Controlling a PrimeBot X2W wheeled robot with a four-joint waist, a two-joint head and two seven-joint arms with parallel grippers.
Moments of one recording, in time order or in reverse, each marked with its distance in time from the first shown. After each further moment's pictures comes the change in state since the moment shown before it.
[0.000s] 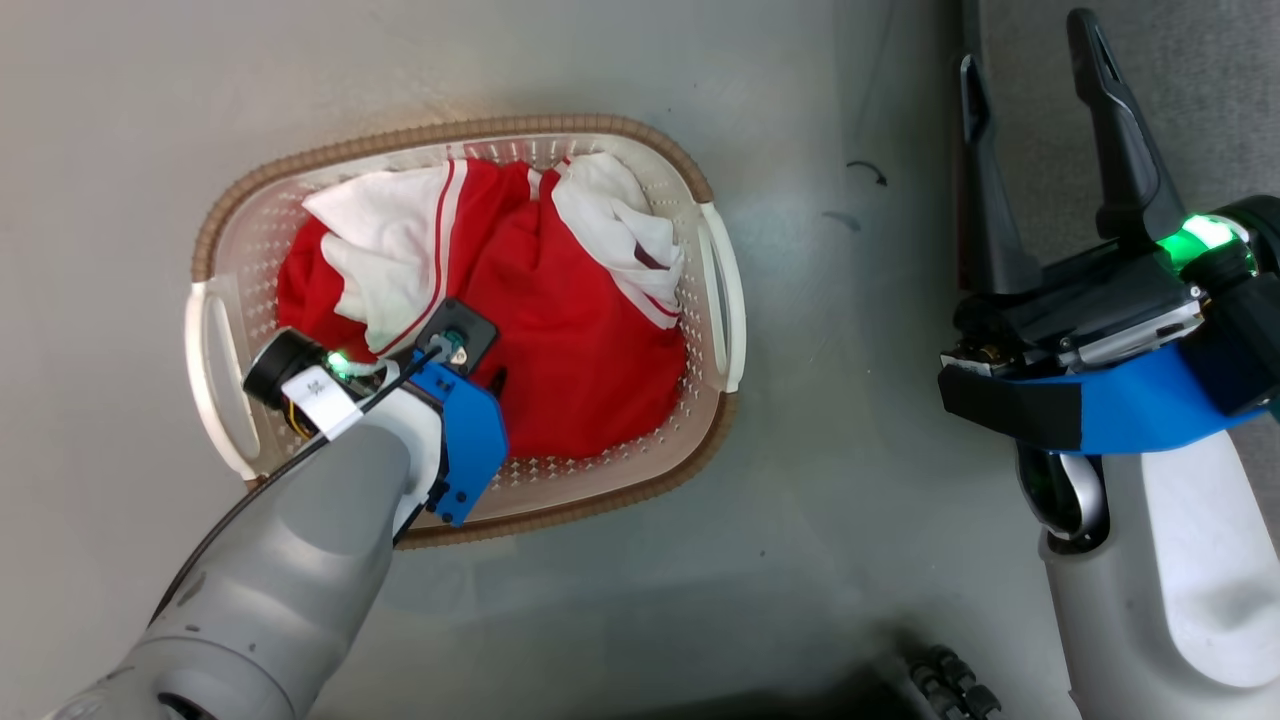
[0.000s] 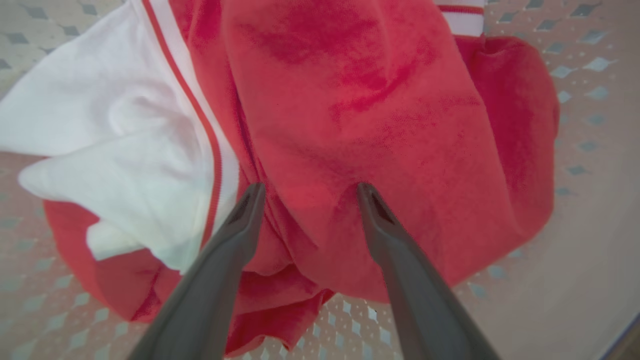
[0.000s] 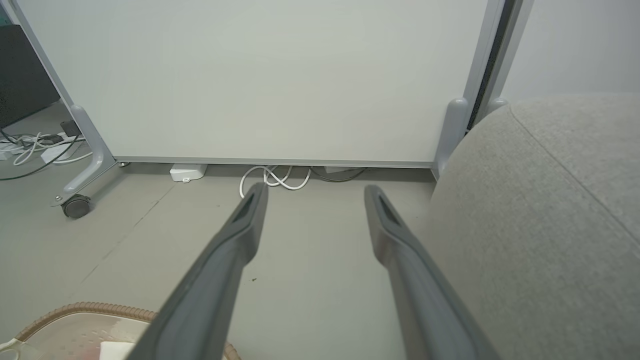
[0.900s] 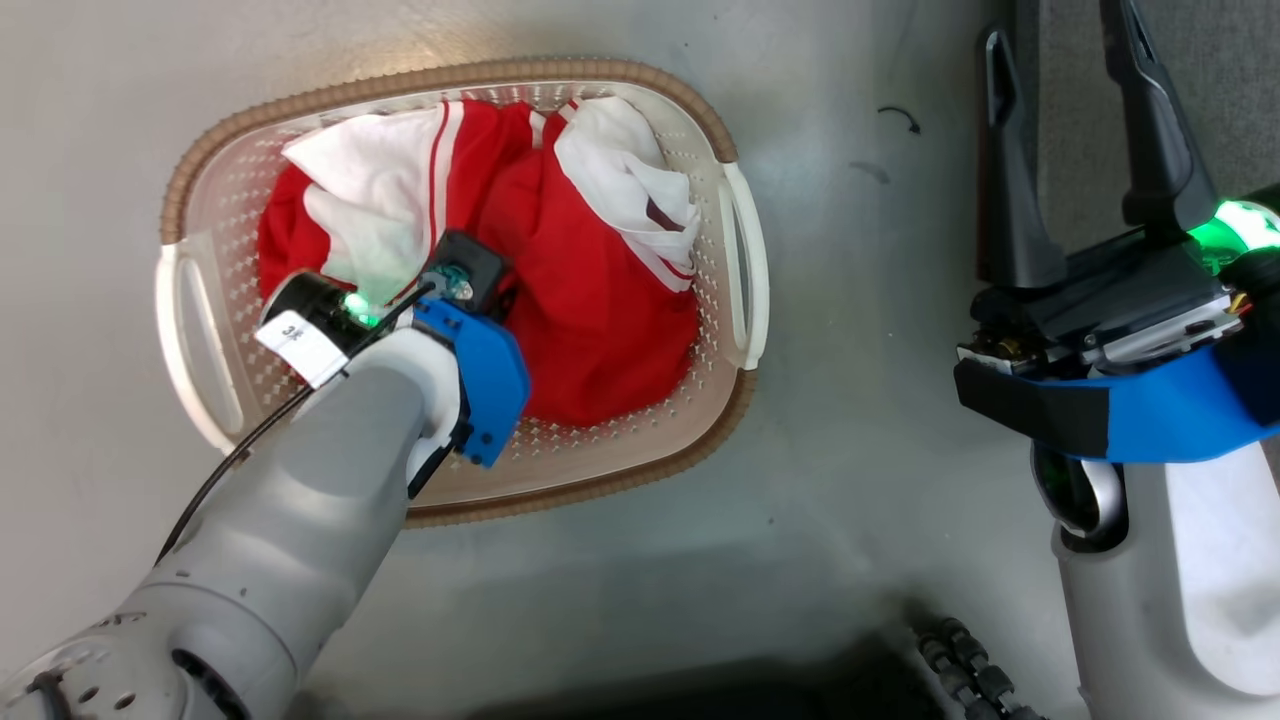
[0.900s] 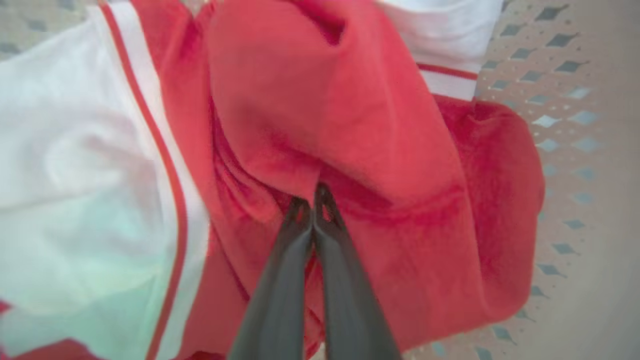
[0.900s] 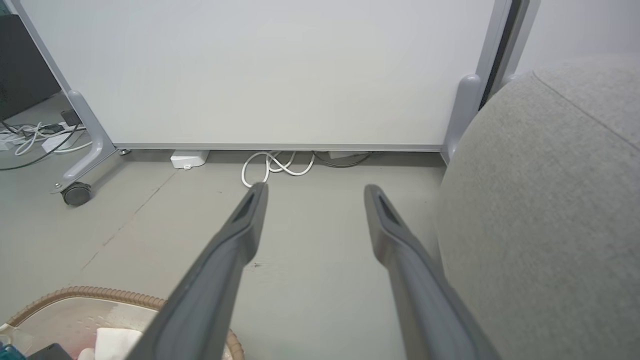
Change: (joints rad) left arm -0.103 0.008 -0.188 -0.054 -0.301 0.000 -0.027; right arm -0.004 0.000 -0.004 -0.058 -0.003 0.000 0.000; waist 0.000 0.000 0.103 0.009
